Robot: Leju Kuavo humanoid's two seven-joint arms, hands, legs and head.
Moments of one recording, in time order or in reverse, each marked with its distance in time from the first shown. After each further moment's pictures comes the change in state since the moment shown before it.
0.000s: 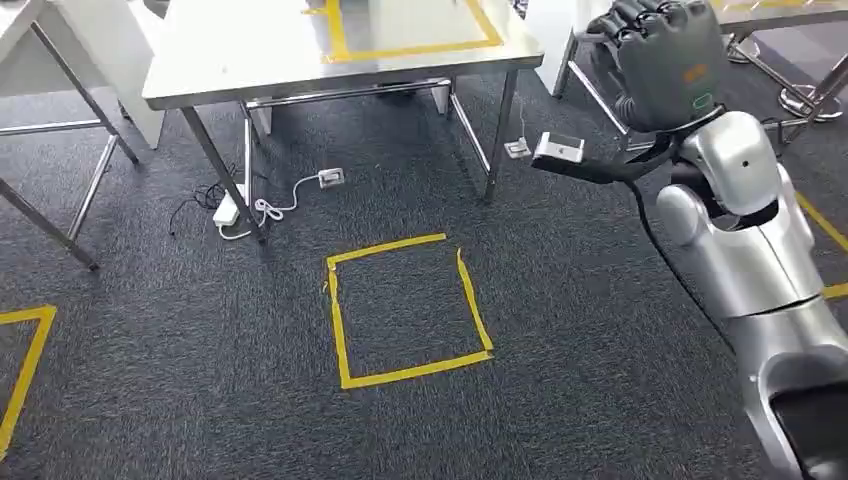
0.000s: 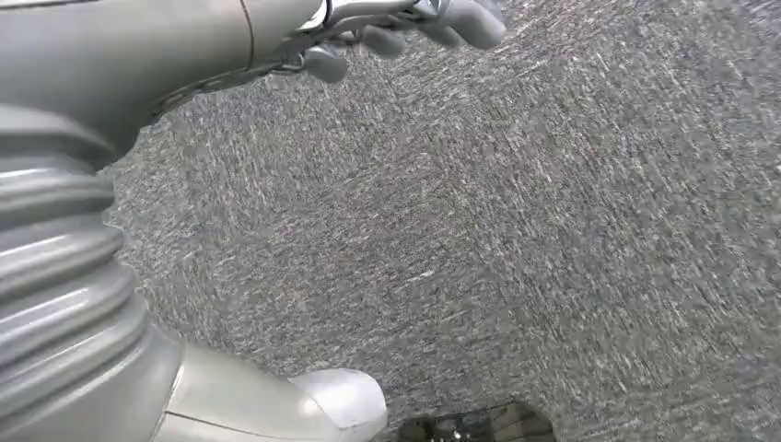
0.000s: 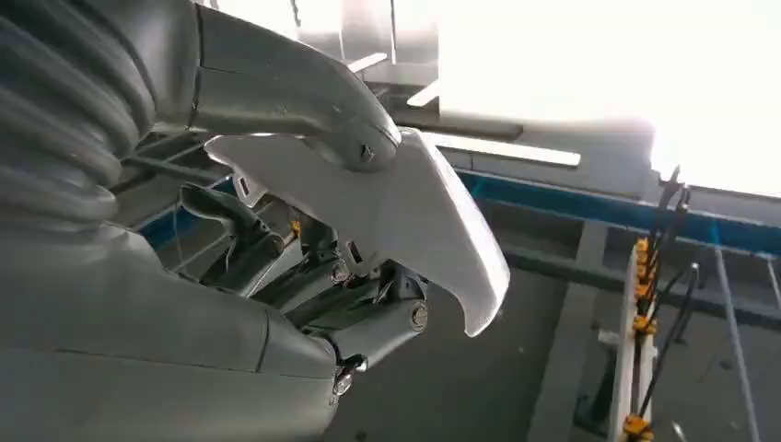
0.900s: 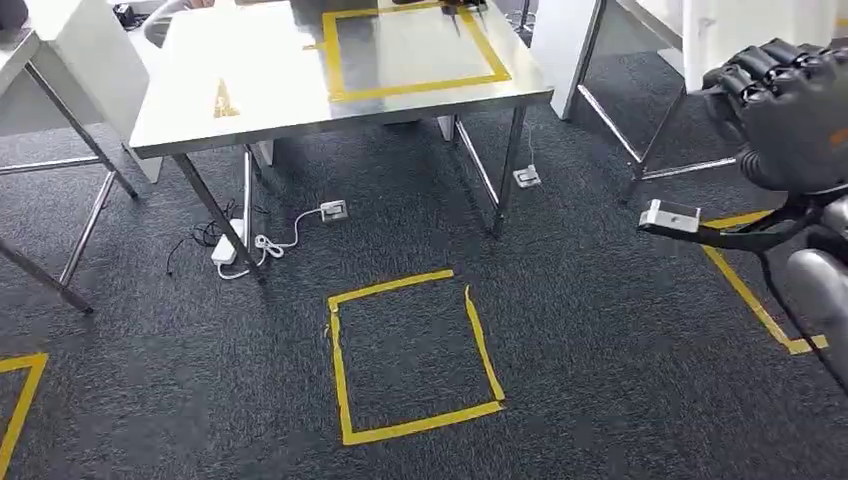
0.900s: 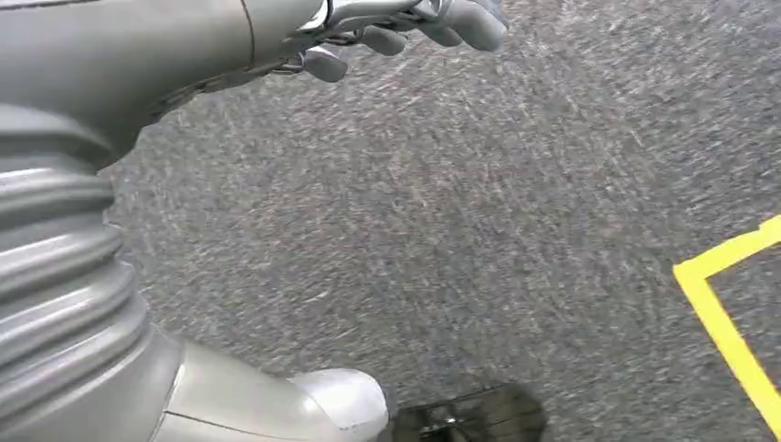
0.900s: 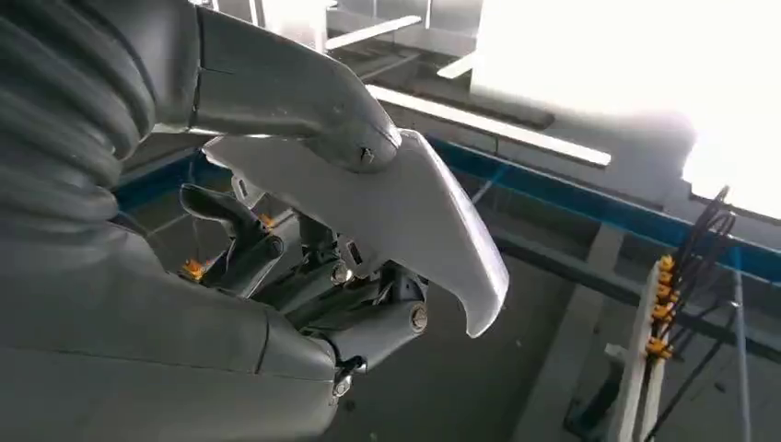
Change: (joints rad) left arm -0.021 -0.032 -0.010 -0.001 -0.036 -0.001 0.002; right arm 0.257 -0.291 -0.188 -0.328 -0.052 0.081 -0.024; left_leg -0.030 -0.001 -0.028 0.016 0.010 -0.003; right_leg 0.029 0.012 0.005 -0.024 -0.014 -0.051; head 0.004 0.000
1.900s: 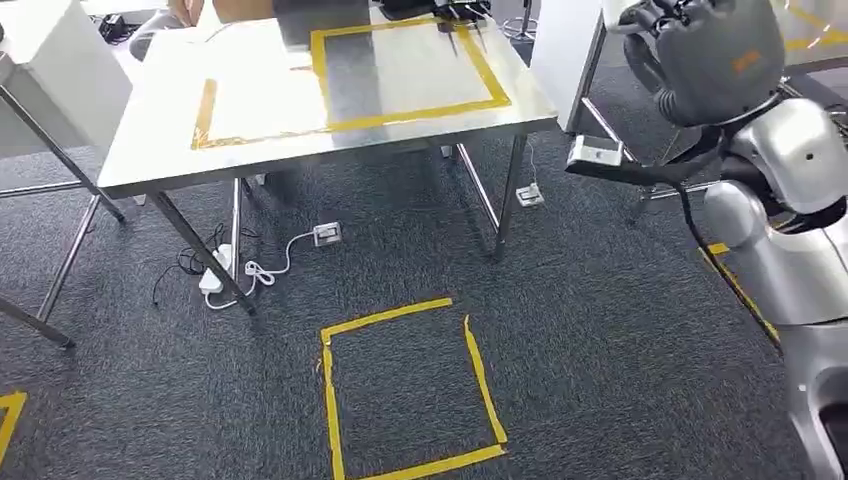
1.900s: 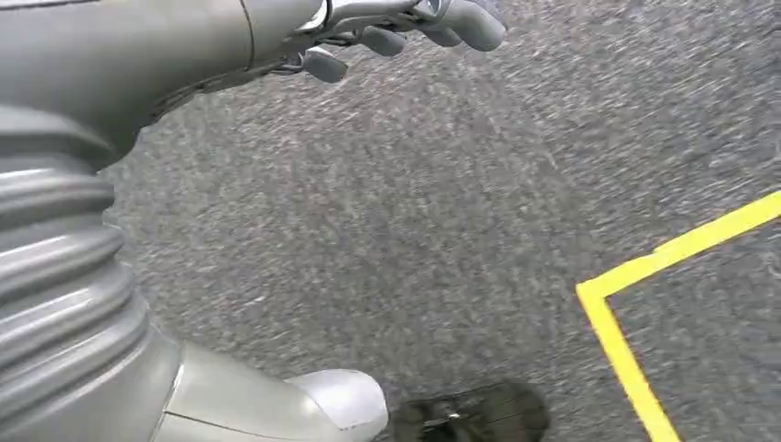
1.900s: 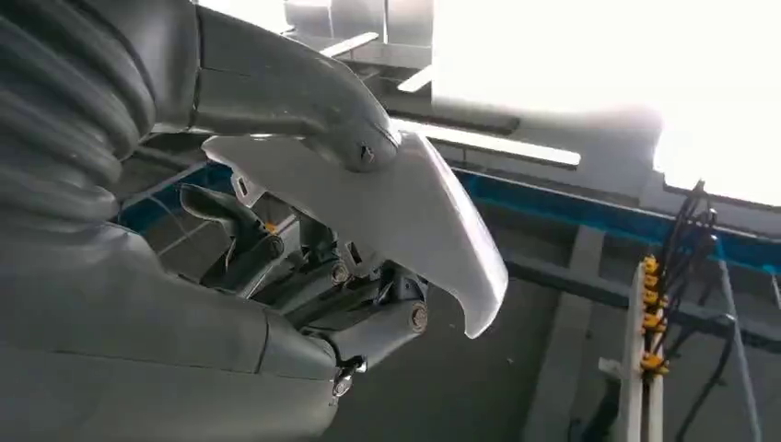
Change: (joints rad) left arm 0.015 0.005 0.007 0.000 0.037 -0.002 -0.008; right arm -0.324 0.235 0.220 0.263 0.016 0.018 -0.017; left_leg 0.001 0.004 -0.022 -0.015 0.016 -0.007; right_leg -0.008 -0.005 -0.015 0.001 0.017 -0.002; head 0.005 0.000
